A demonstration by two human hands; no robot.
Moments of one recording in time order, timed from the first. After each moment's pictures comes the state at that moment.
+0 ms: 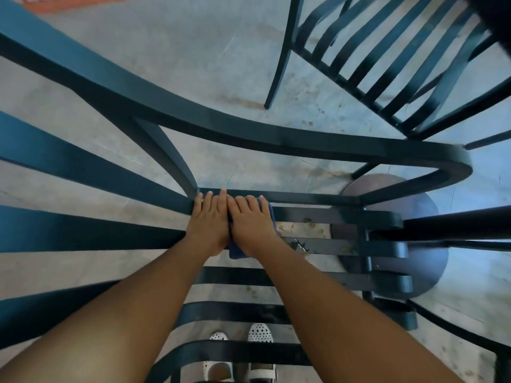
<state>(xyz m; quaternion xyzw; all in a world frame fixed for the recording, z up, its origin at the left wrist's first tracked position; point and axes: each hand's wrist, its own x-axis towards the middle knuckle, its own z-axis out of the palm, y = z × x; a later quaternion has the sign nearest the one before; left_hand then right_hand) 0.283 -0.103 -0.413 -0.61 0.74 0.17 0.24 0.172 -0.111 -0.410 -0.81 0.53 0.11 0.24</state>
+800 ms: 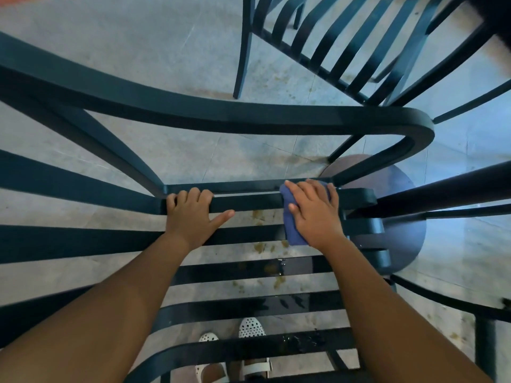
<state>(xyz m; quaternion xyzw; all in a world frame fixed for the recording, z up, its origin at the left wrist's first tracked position) 0.267 -0.108 -0.434 -0.65 0.74 0.17 0.06 0.010 -0.097 -0.413 -0.74 0.66 0.03 0.14</state>
